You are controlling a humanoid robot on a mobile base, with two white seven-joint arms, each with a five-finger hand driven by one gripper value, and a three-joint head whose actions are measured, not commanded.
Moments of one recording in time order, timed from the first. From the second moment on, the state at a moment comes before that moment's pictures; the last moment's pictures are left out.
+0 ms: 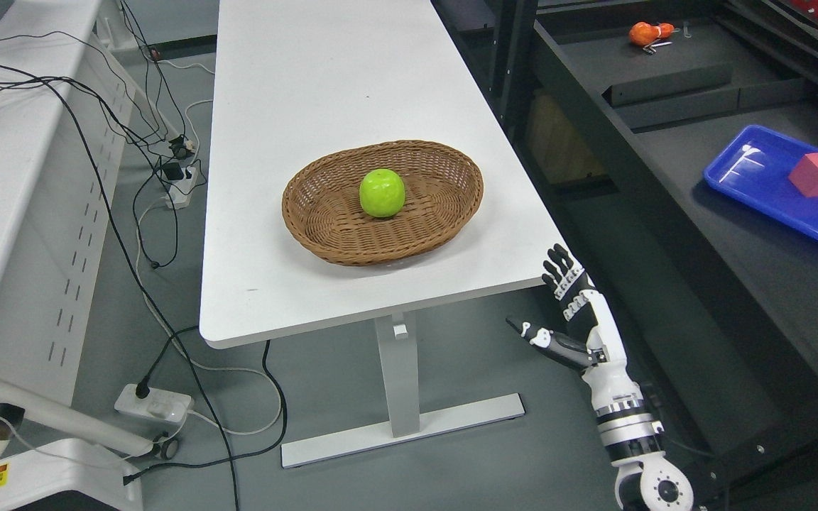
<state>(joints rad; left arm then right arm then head) 0.04 0.00 -0.06 -0.05 0.05 -0.03 -0.14 0.08 0.00 -0.03 -1.62 -0.11 -0.29 0.14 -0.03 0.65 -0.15</state>
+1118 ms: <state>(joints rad) 0.04 0.00 -0.06 -0.05 0.05 -0.03 -0.14 -0.10 -0.13 -0.02 -1.67 0.45 -0.36 0.13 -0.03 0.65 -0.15</state>
